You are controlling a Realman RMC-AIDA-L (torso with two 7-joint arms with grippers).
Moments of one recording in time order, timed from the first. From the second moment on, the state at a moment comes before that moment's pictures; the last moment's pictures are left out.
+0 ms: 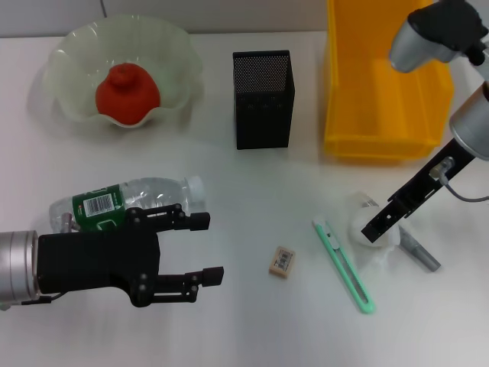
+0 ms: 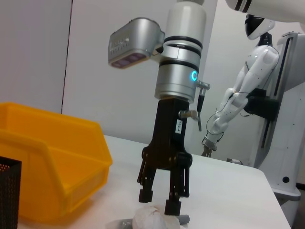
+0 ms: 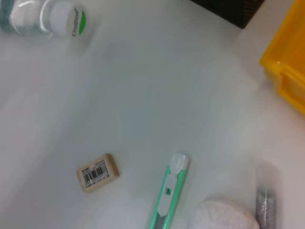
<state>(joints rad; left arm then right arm) -0.28 -2.06 1.09 0.74 1.70 1.68 -1.18 0.81 2.08 -1.15 -1.02 -2.67 -1.72 2.53</state>
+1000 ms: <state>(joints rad) -0.28 -2.07 1.09 0.73 1.70 1.67 -1.17 0.84 2.08 -1.23 -0.93 -2.67 -1.67 2.53</state>
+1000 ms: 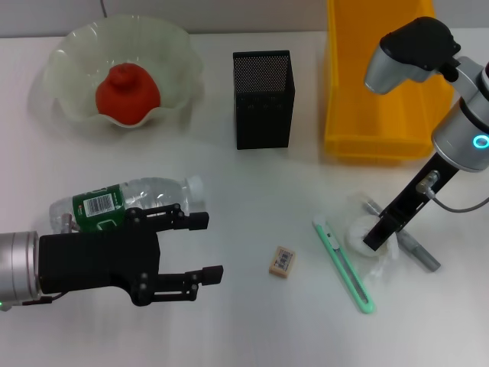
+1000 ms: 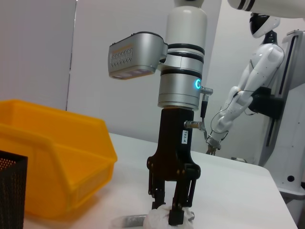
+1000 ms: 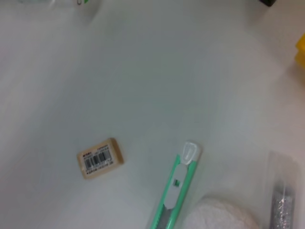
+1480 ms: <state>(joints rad) -0.28 -2.07 1.09 0.73 1.70 1.67 -1.17 0.80 2.08 -1.23 -1.02 -2.66 -1.66 2.53</state>
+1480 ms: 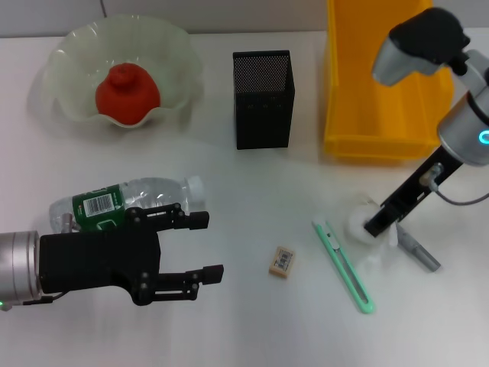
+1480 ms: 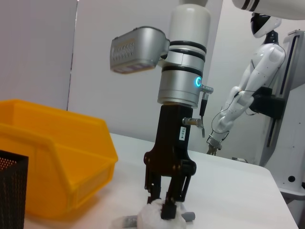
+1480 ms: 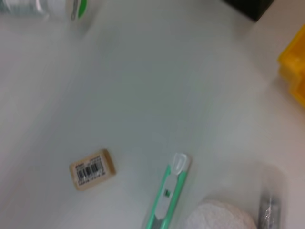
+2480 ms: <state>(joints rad) -0.28 -2.07 1.09 0.73 1.69 1.65 -1.17 0.52 2.08 -1.12 -1.33 -2.42 -1.27 2.49</state>
